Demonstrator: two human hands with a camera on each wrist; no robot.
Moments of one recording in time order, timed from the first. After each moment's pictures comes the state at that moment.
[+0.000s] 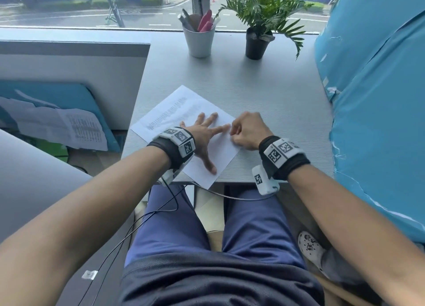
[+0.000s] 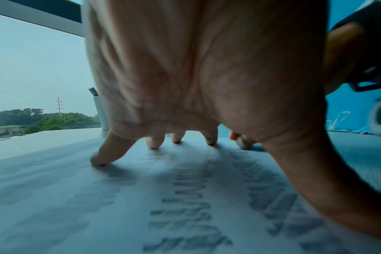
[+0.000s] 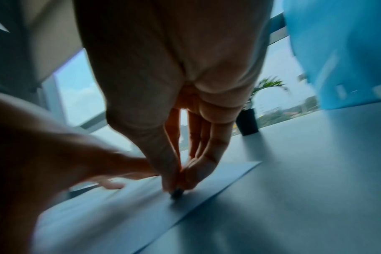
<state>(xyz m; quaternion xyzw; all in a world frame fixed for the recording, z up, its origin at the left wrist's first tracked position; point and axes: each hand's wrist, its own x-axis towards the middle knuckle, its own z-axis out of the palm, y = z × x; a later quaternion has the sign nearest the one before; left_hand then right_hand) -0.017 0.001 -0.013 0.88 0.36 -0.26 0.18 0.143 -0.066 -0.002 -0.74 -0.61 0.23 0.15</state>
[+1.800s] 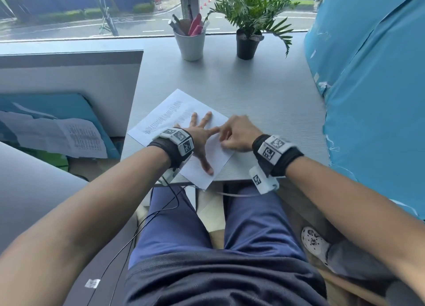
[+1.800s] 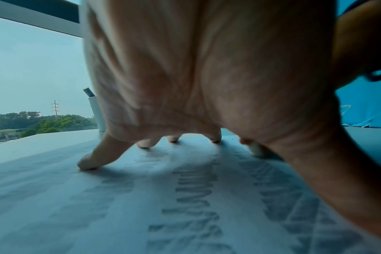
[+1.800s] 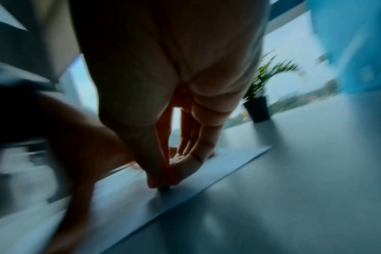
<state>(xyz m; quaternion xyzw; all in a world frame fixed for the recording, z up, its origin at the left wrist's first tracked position) -0.010 0.000 -0.009 0.86 0.37 -0.30 0.17 0.137 -0.073 -0.003 -0.70 -0.65 0.26 0.13</state>
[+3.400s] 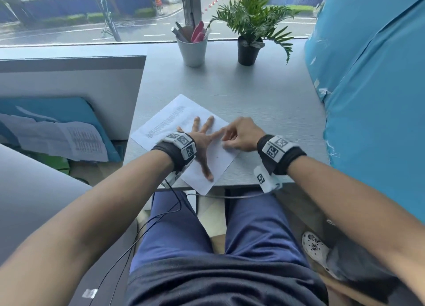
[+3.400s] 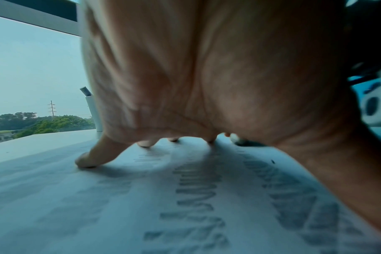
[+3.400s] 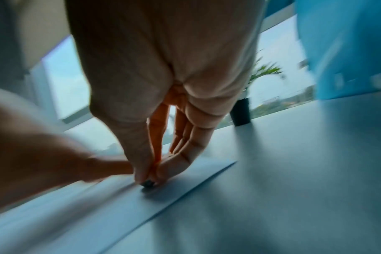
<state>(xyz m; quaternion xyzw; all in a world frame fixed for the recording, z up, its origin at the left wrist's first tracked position) -0.010 0.005 -0.014 0.86 0.36 -0.30 0.17 0.153 -0.060 -0.007 -0.69 -0.65 0.30 0.14</state>
